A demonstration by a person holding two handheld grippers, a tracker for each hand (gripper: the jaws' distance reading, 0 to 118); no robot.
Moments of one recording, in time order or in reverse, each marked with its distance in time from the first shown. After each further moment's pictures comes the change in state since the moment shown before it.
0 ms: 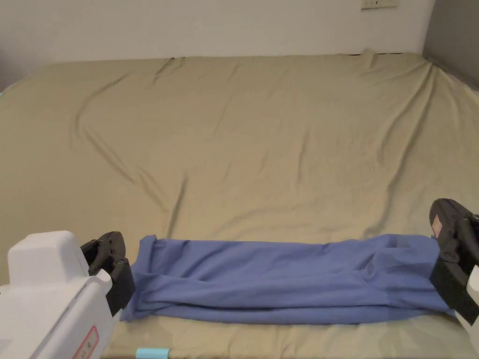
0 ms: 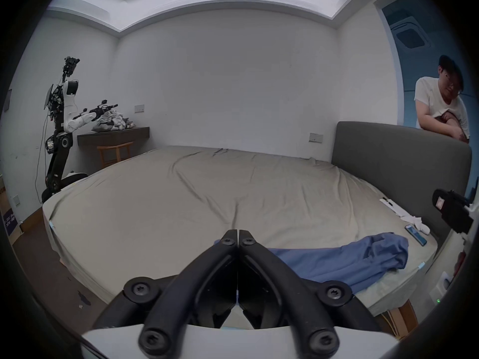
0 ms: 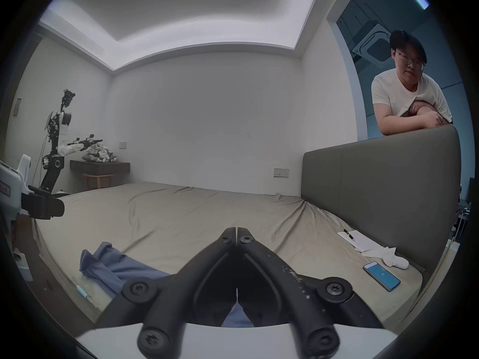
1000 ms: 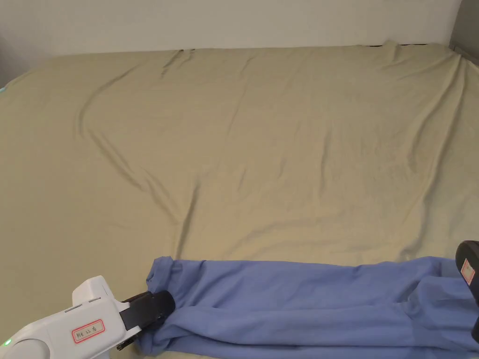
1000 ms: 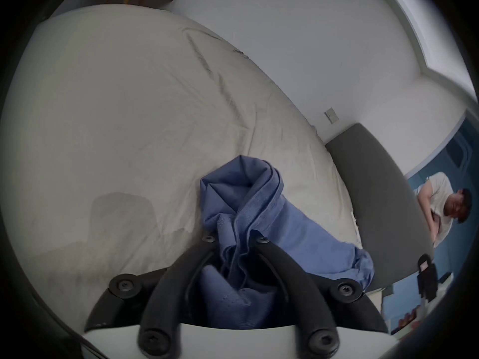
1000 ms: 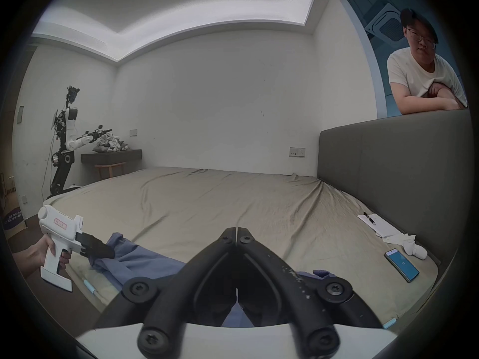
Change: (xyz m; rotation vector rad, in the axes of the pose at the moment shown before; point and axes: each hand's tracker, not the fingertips) left arm -0.092 -0.076 -0.177 -0.505 -0.264 0.547; right arm -0.007 -0.016 -0.046 -0.133 0.089 -0.022
